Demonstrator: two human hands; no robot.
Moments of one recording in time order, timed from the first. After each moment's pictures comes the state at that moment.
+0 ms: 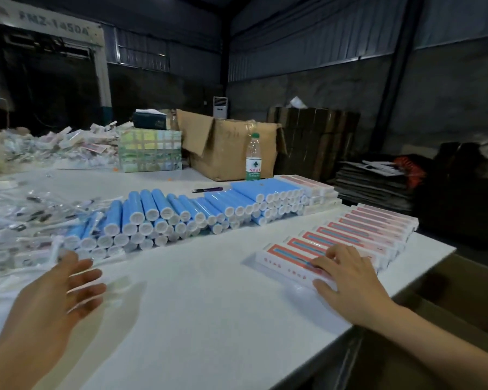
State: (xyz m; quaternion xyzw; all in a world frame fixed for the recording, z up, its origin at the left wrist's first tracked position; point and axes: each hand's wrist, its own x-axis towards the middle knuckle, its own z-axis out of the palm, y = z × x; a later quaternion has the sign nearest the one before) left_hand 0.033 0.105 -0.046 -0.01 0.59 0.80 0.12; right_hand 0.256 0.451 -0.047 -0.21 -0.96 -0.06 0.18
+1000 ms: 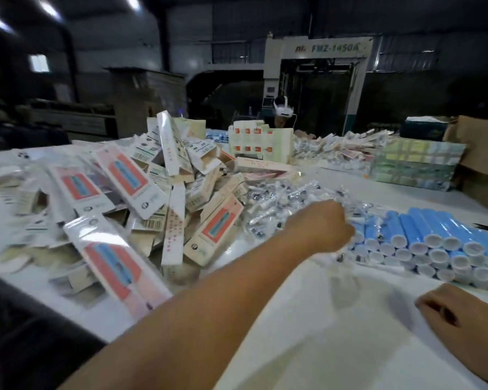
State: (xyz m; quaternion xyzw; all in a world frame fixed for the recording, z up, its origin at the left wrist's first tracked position) left_hand 0.024 0.023 0.040 0.13 0.95 0.26 -0.10; right_hand 0.048 0.276 -0.074 0.07 -0.97 0.16 0.19
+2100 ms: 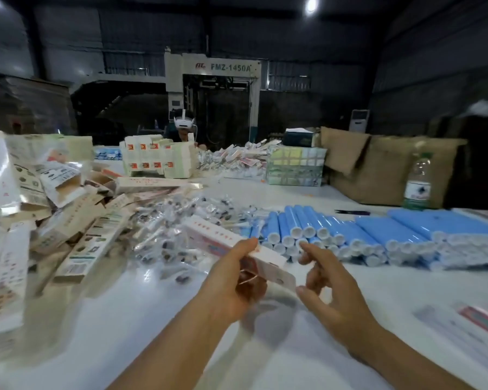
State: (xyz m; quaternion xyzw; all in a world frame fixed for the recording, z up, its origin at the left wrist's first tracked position) left_hand 0.048 0.082 -0.001 -0.10 0.44 0.87 0.18; right_hand 0.086 0.255 -0.042 0.19 -0.83 0.44 0.28
